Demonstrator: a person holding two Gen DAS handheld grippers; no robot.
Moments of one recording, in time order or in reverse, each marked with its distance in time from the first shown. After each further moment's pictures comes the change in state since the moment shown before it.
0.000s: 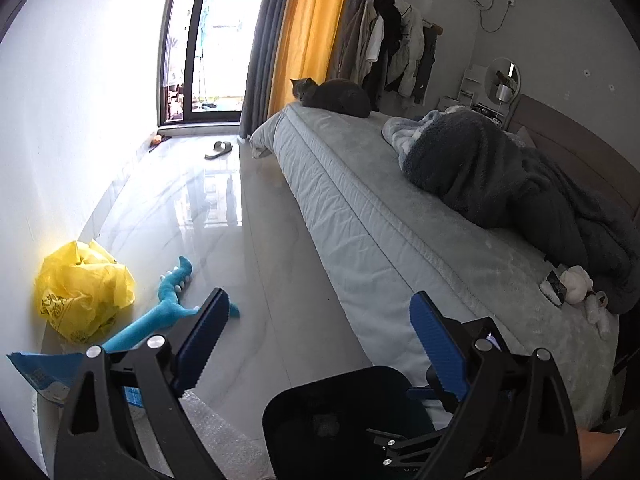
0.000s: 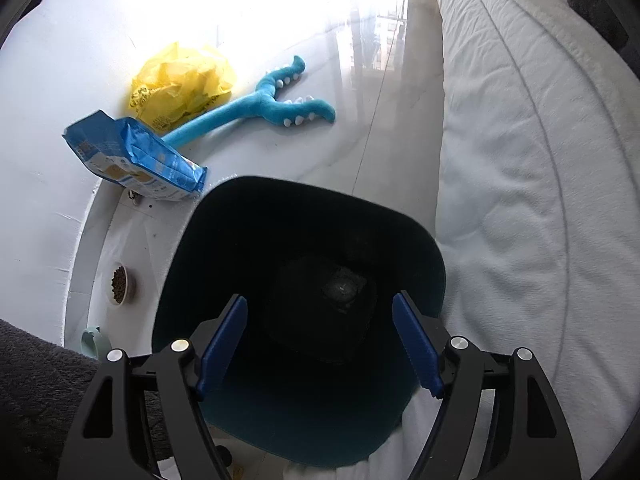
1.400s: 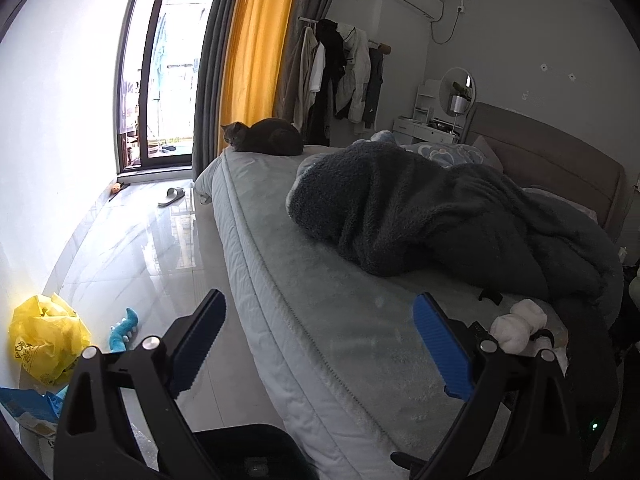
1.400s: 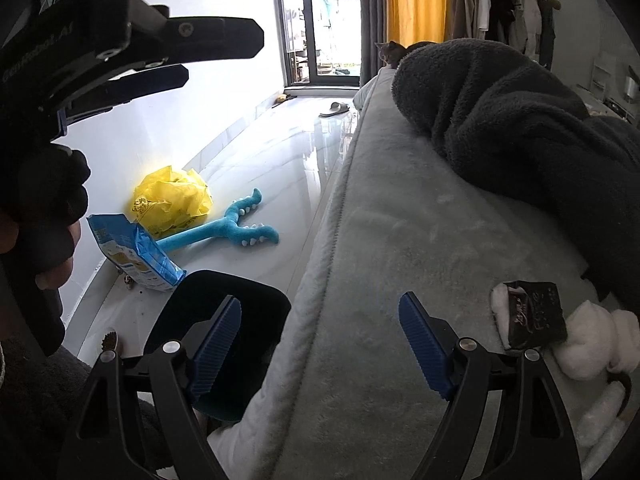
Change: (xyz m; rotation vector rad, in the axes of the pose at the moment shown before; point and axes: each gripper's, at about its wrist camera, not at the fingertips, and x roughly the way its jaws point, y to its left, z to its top) left arm 0.005 -0.166 0.034 0.091 -0.116 -0.093; right arm -0.180 -0.109 -0.082 0.030 -0.452 -0.102
